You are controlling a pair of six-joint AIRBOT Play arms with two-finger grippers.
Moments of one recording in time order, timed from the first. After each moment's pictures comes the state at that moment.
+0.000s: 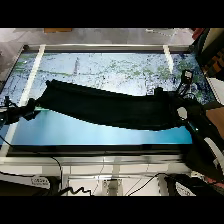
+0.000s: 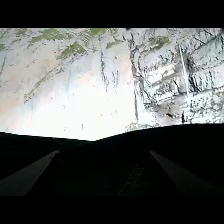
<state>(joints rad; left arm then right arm) 0.56 -1.66 1.05 0.54 -0.69 -1.16 0.12 -1.10 0.84 -1.63 0.29 1.93</state>
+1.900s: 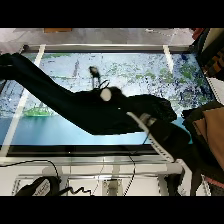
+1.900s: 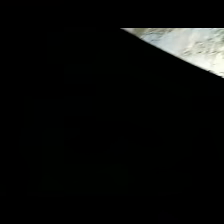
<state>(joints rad) 0.34 -1.01 1.25 0.98 -0.73 -1.06 0.75 -1.99 1.92 -1.02 0.66 1.76</state>
